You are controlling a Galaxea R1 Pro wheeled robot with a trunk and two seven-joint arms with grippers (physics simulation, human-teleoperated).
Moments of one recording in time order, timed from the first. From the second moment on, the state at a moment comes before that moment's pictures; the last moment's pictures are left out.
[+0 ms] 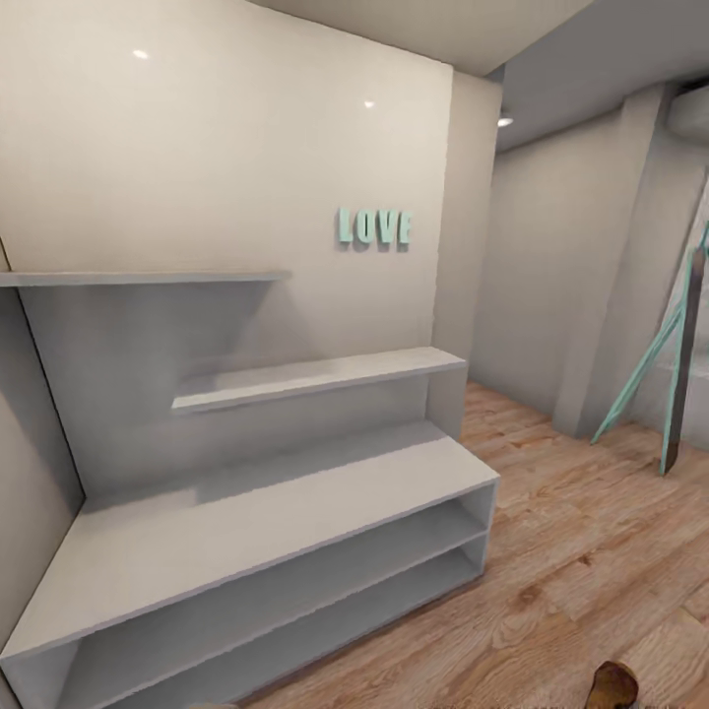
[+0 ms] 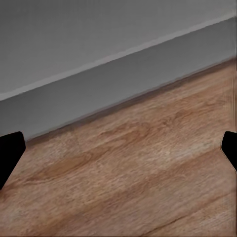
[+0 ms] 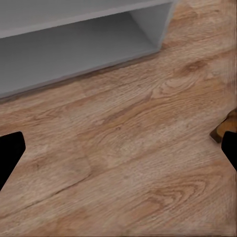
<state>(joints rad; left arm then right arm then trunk) -0.20 0.03 -0.01 -0.39 0.01 -0.22 -0.01 -0.10 -0.09 -0.02 -0.54 0.00 -0.25 0.00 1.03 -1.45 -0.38</state>
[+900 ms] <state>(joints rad) -0.19 0.03 -0.01 -0.39 0.01 -0.26 -0.01 -0.10 -0.09 -0.02 -0.54 0.00 -0.25 0.00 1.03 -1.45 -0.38</state>
